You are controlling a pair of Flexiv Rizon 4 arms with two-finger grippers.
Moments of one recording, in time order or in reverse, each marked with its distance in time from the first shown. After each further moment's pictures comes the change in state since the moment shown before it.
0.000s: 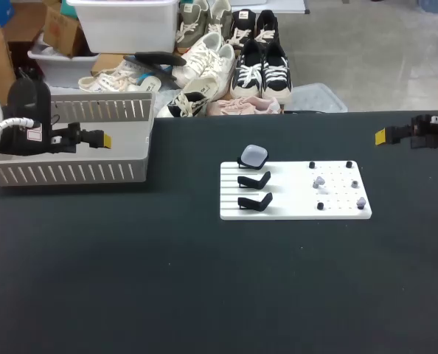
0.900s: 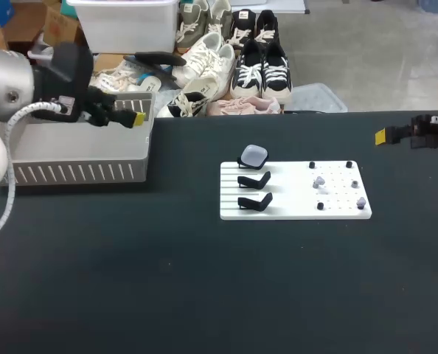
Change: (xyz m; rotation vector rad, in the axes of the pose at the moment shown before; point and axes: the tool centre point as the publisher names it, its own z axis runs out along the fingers) left arm -0.060 -0.066 0.027 0.136 -0.068 0.597; right arm 0.000 0.000 0.000 0.000 0.000 0.000
